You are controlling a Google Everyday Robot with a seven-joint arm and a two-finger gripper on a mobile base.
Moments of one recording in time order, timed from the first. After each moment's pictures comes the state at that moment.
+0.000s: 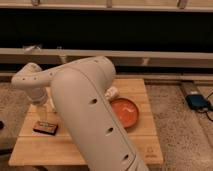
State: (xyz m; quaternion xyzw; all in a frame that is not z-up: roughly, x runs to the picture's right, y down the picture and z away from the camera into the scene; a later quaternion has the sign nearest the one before) arm -0.343 0.107 0.813 -0.33 -0.05 -0.05 0.94
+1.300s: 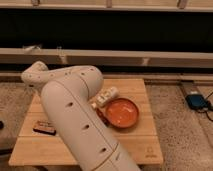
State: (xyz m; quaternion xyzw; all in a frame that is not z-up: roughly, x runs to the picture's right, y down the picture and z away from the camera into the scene) arm -0.326 0.089 0.908 -0.34 0.02 -0.01 0.94
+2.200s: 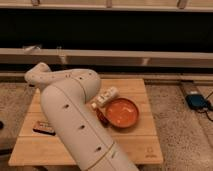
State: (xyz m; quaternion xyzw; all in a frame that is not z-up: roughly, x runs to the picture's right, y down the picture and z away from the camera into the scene) arm -0.317 0.096 0.927 -0.35 0.04 0.00 0.94
